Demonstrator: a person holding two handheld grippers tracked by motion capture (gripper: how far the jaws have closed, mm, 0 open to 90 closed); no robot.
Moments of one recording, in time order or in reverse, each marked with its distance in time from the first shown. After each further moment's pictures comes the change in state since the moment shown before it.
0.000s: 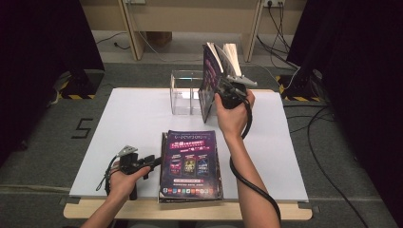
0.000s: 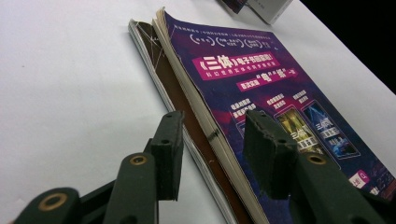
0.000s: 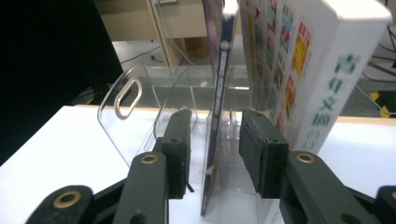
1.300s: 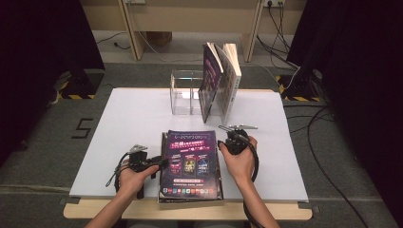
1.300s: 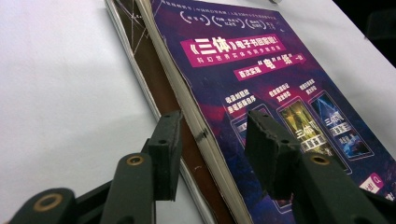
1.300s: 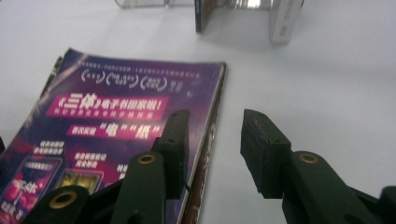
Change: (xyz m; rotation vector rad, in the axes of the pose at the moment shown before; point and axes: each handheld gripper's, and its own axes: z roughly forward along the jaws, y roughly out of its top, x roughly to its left) left arm -0.011 0.001 0.024 0.067 0.011 -0.012; right arm -0.028 -0.135 -0.014 0.385 0.069 0.024
